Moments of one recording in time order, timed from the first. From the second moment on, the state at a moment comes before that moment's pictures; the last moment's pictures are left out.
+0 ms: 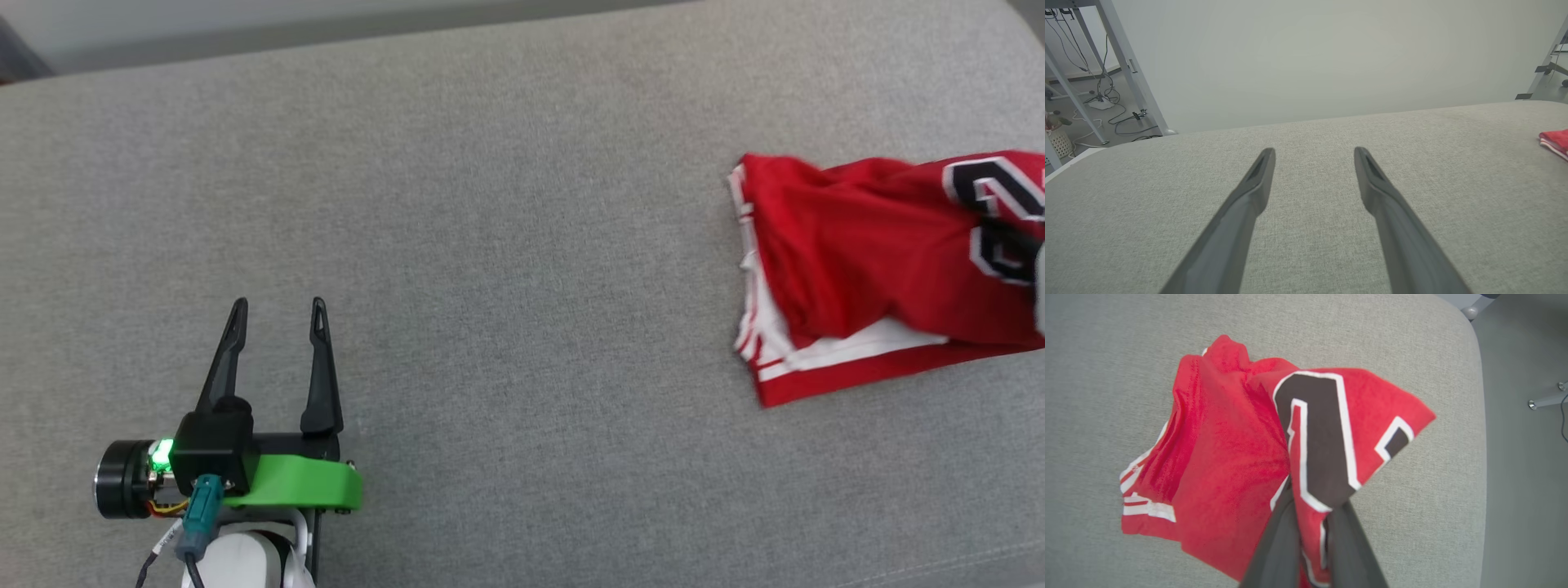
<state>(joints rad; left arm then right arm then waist) -0.06 0.08 -0.02 -0.05 -0.03 0.00 -0.26 -0.64 -0.84 0.53 0.24 0.86 0.13 0.50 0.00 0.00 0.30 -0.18</state>
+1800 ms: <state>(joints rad) 0.02 0.09 0.01 -0.05 -0.06 0.05 -0.26 -0.62 -0.40 0.09 0.32 0.27 0.13 -0.26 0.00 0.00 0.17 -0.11</state>
